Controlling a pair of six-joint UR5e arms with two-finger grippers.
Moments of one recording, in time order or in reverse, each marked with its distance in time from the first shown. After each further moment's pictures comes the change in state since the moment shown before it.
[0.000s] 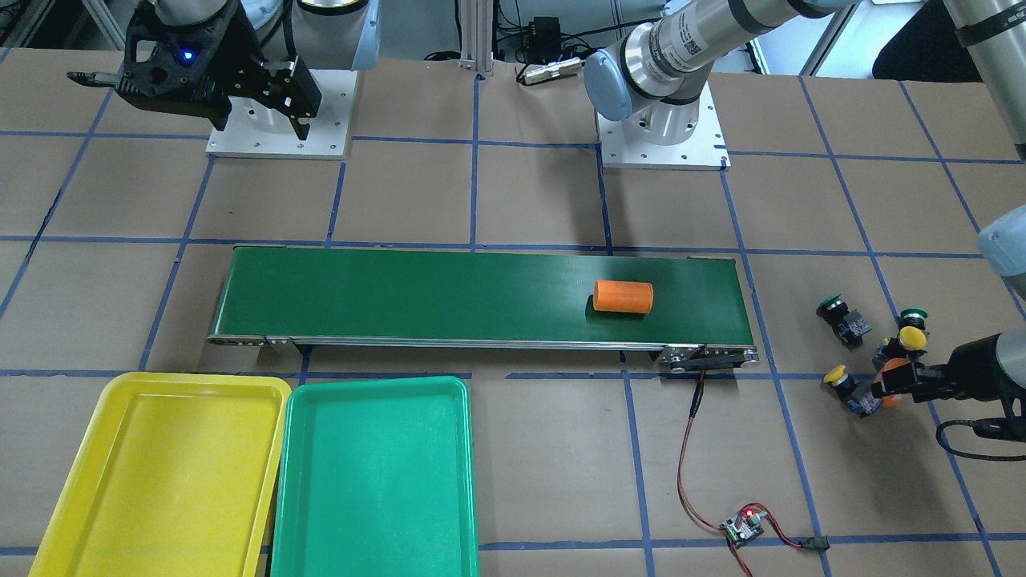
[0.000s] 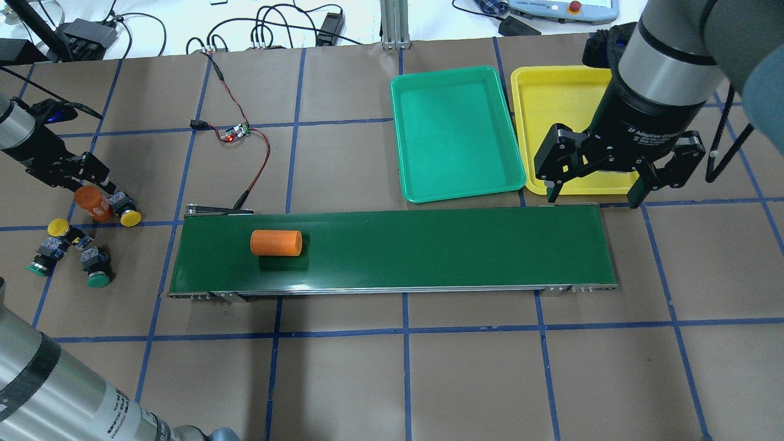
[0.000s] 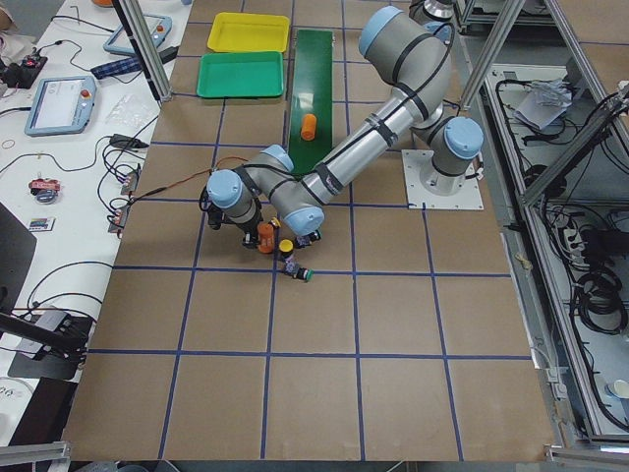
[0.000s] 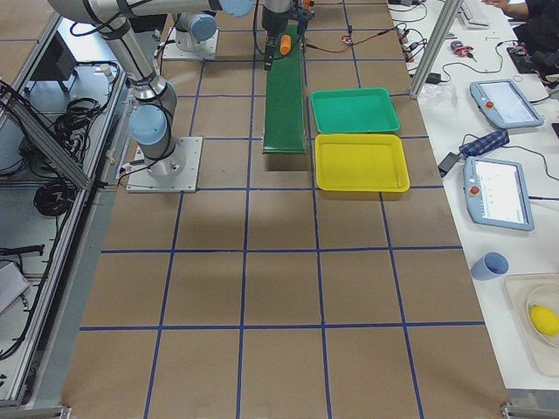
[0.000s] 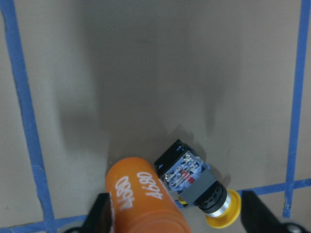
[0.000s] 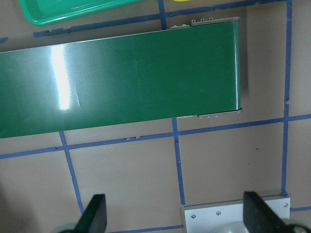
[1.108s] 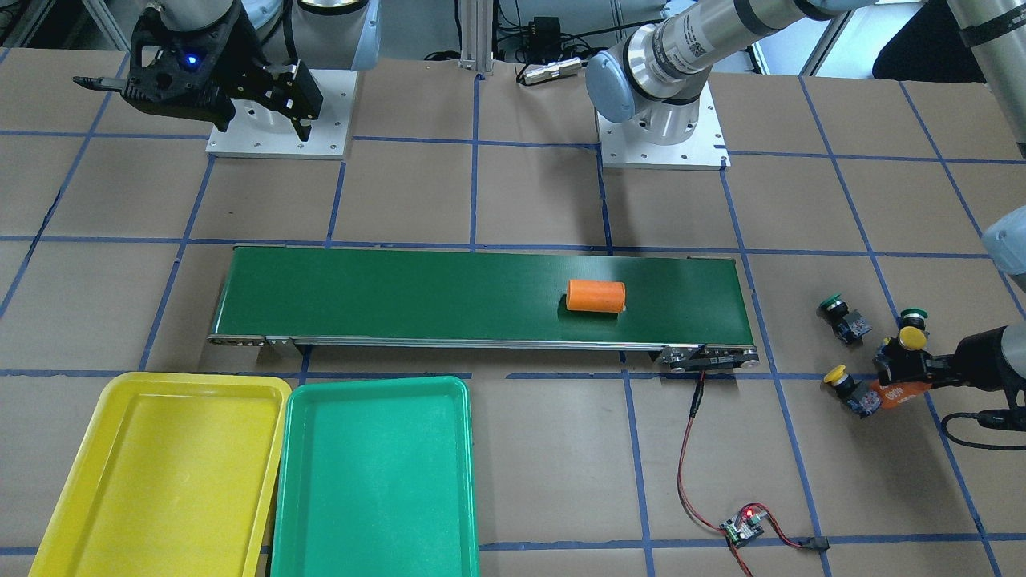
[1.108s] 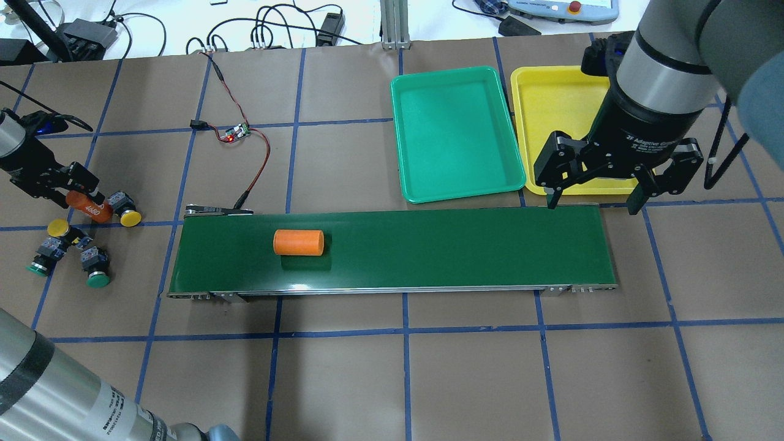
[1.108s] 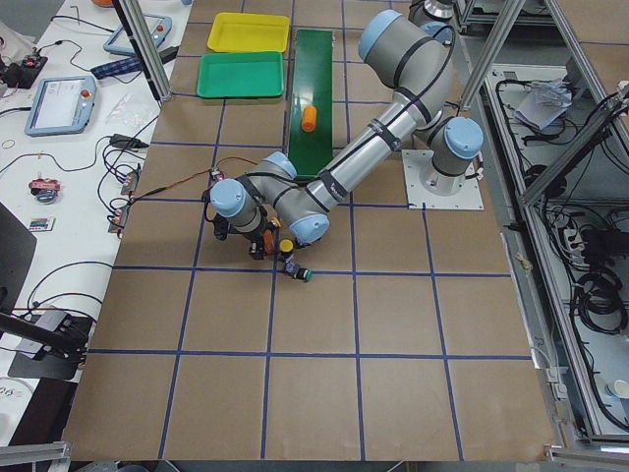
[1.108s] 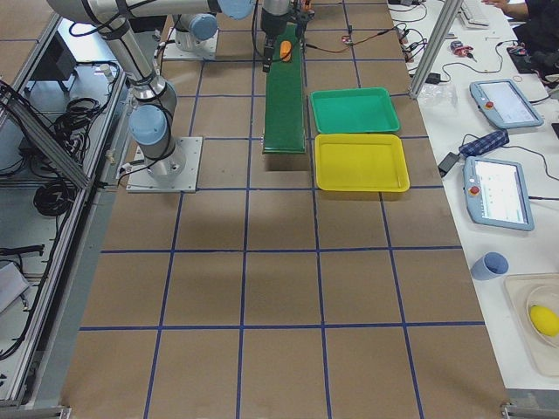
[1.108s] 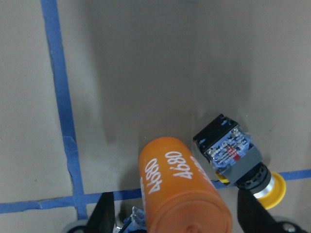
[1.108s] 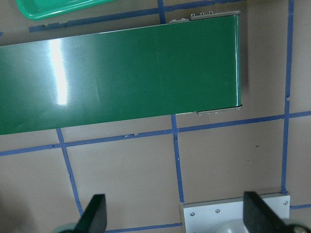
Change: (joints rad) left arm 0.029 -0.004 -0.008 -0.006 0.059 -0.001; right arm -0.001 -0.003 0.018 -0.002 -0.004 -0.002
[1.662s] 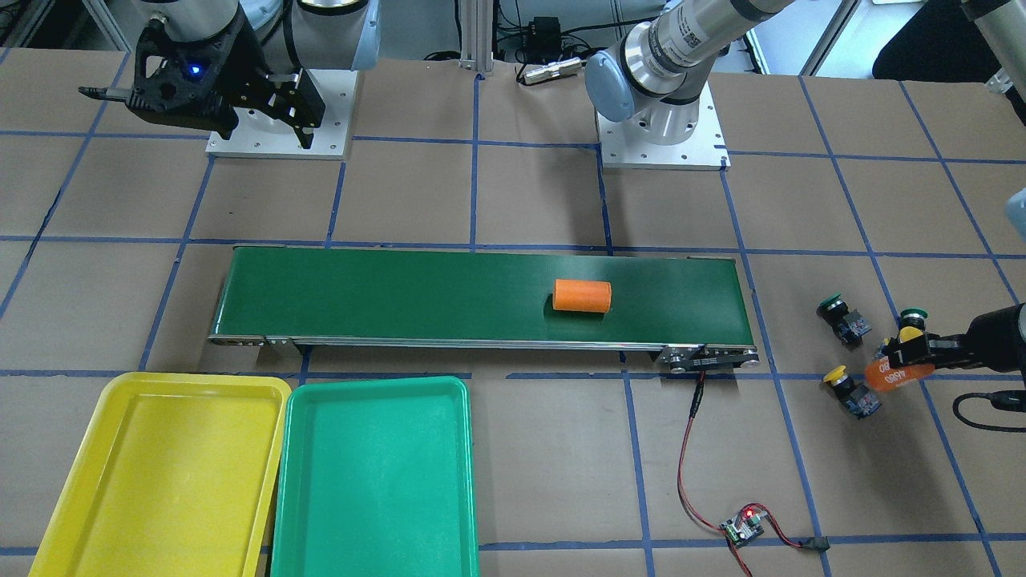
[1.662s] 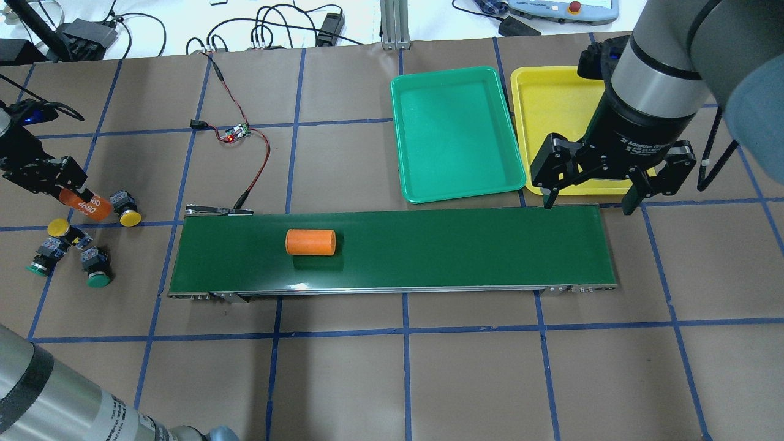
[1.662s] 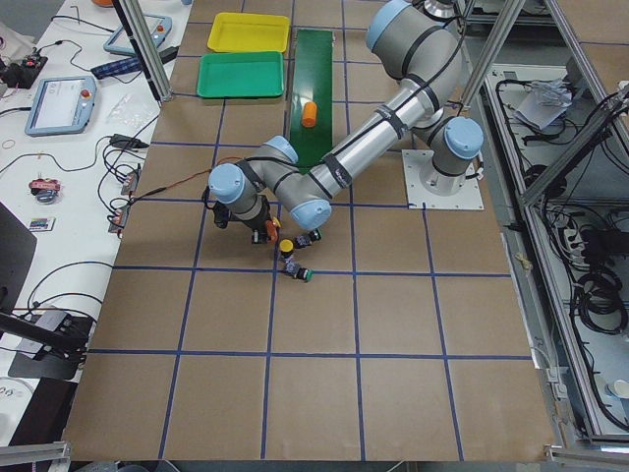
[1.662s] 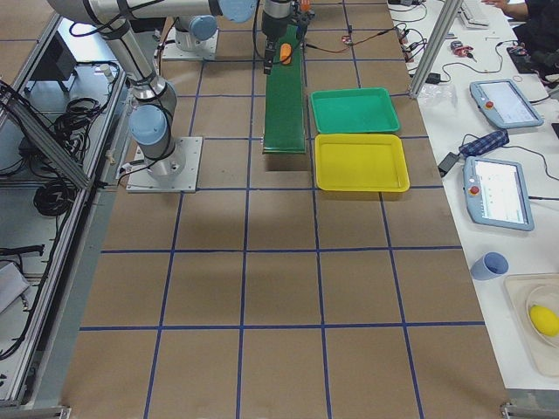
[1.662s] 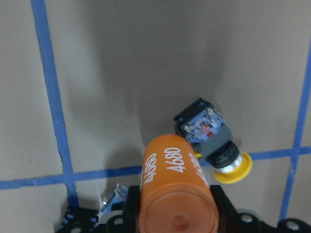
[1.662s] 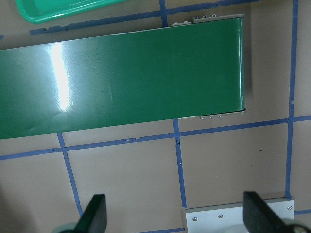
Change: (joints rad) left arm -0.017 0.085 0.018 -0.141 -0.006 -0.006; right arm 0.000 0.005 0.016 -0.031 0.006 0.002
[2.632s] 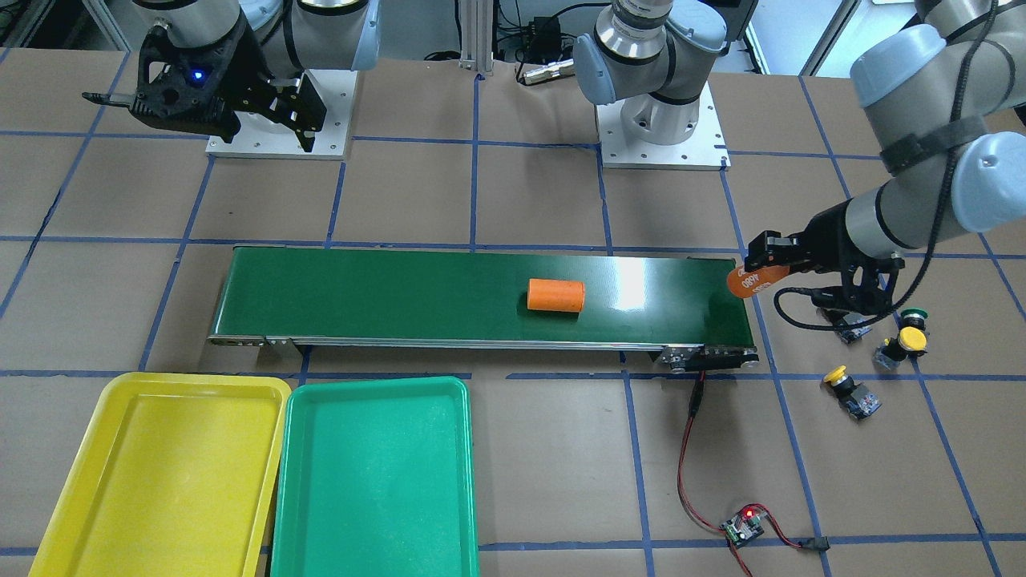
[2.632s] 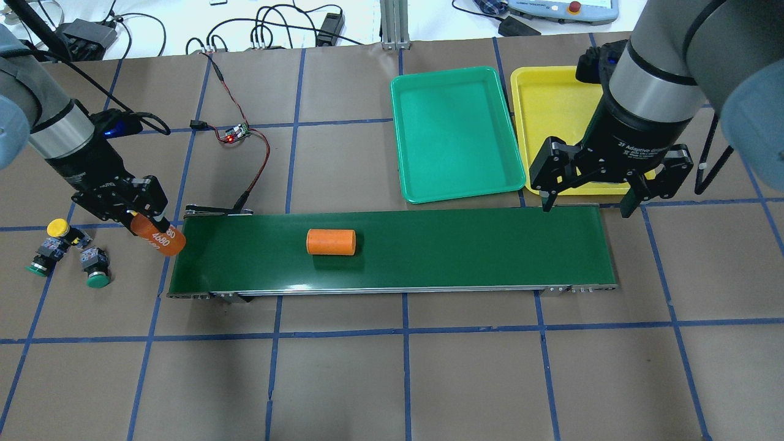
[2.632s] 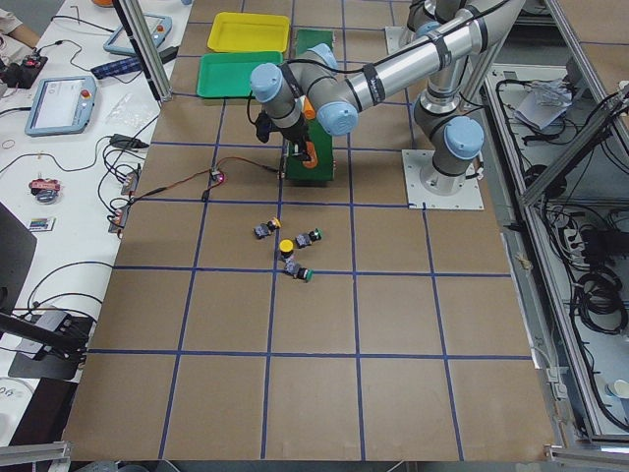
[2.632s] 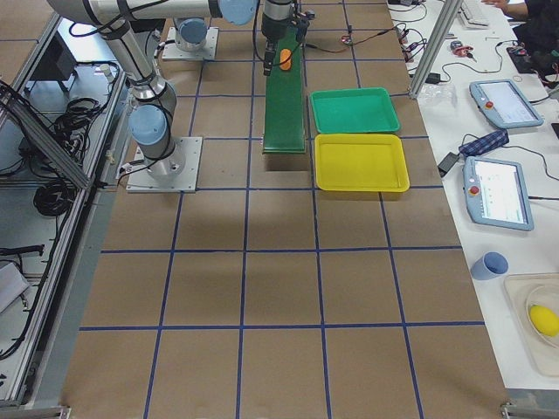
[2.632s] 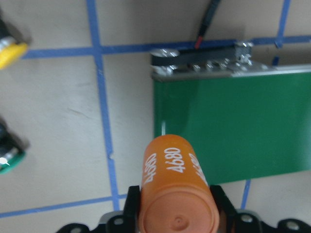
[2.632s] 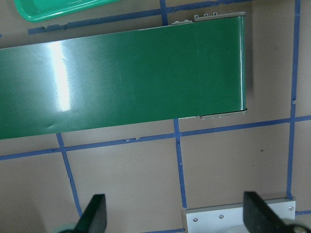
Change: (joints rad) left arm -0.269 0.377 -0.357 -0.090 -0.014 -0.247; right arm -0.002 0.001 0.012 -0.006 -0.001 0.000
